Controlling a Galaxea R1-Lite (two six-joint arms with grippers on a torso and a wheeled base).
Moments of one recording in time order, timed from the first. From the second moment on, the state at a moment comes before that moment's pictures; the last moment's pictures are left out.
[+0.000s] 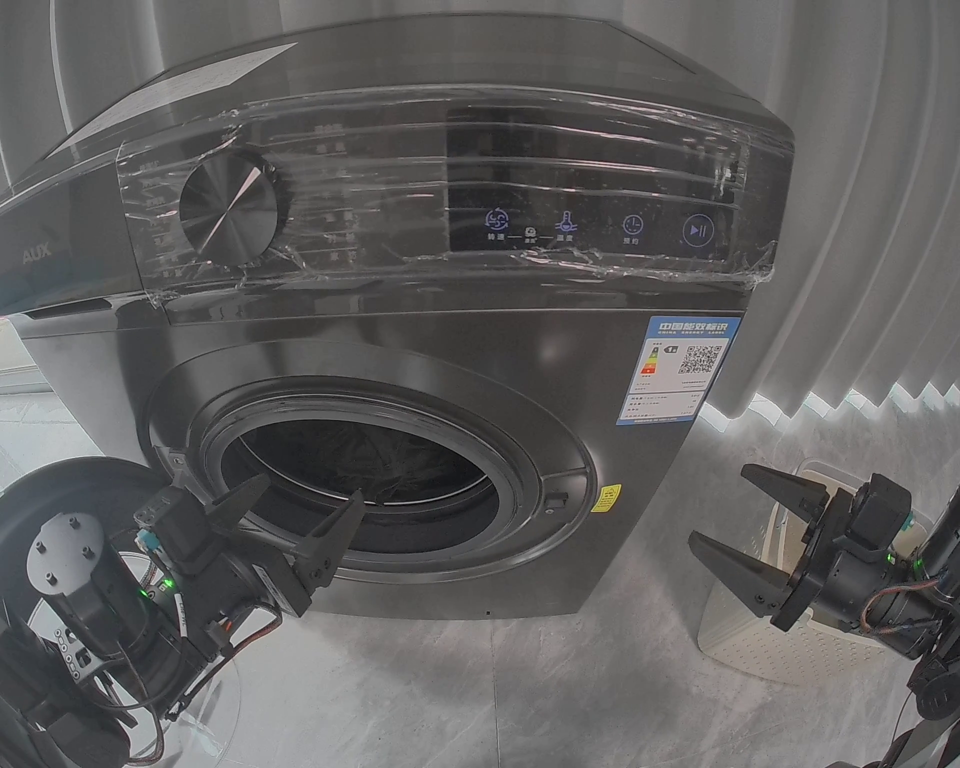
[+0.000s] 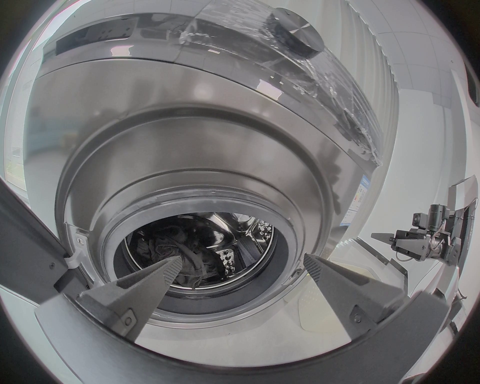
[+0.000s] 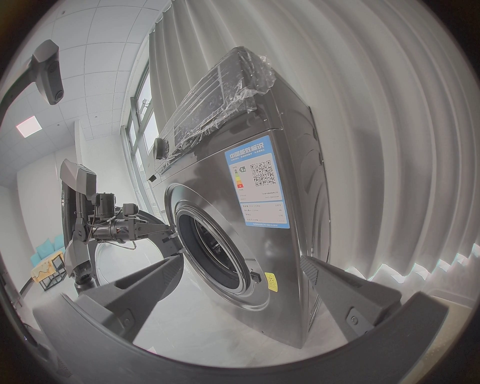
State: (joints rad) left arm -0.63 1.63 -0.10 -1.55 0.22 -0.19; right arm 0.55 1.53 -0.06 -1.55 0.21 0.07
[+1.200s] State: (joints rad) left arm -0.61 1.22 -0.02 -1.31 0.26 -0.06; right arm 0.41 1.25 -0.02 -1.43 0.19 0.04
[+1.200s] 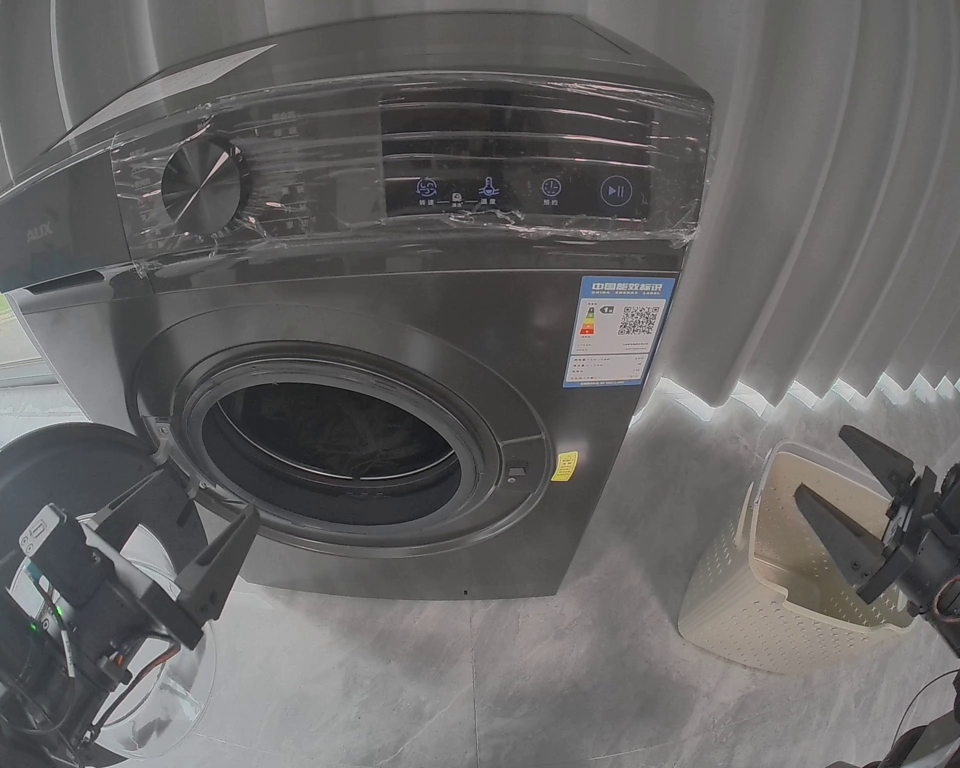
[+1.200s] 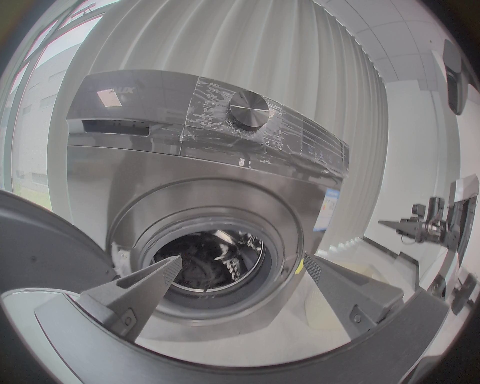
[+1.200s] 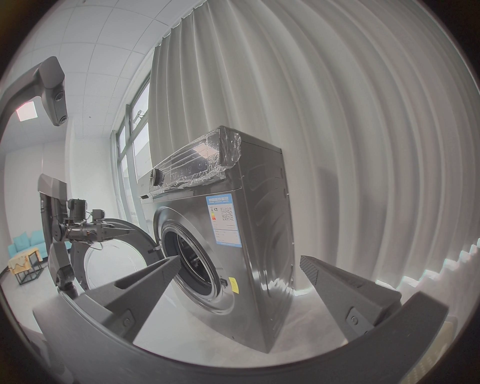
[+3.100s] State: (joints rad) left arm -0.02 0.05 -0.02 -0.07 -0.16 -0.06; right arm 0.08 0.09 -0.02 -0.07 -0.03 -0.05
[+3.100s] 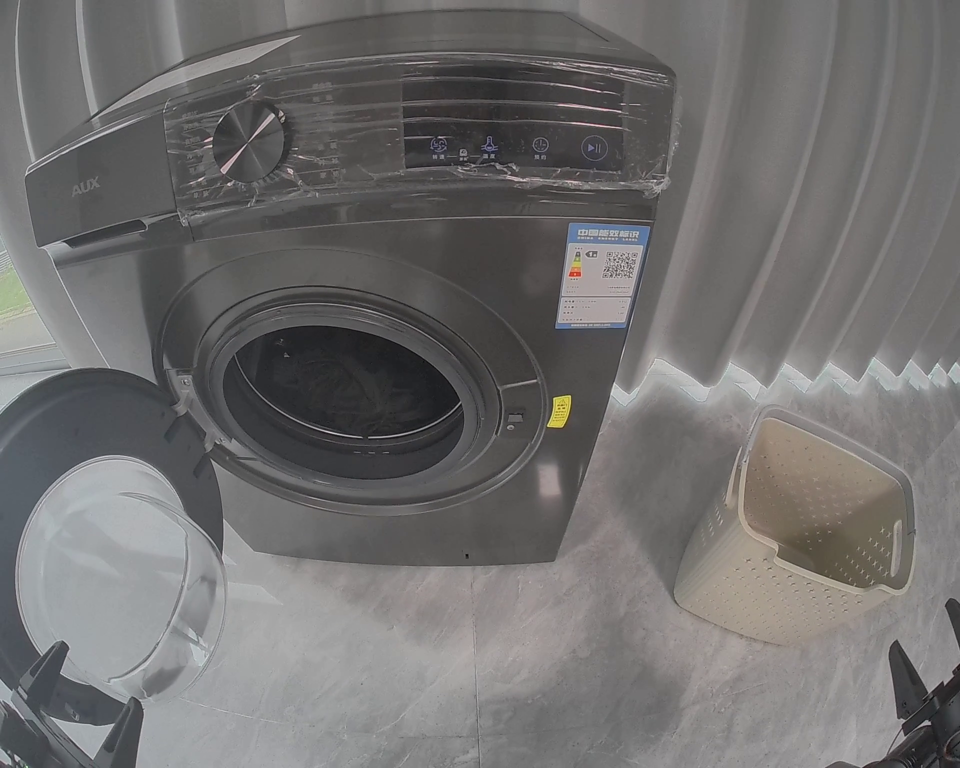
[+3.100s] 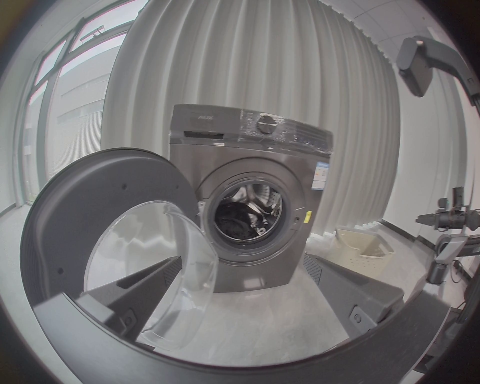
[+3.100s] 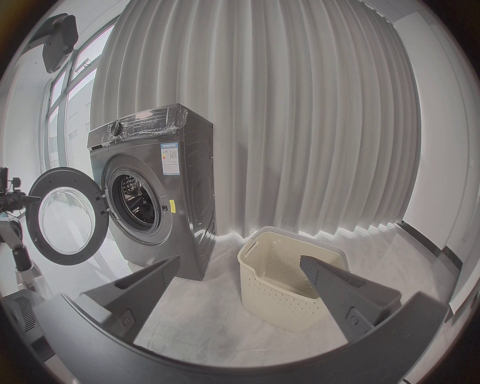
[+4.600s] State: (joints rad) left arm 0.00 0.01 -0.02 -0.06 0.12 0.02; right arm 0.00 0.01 -0.02 -0.05 0.15 -0.02
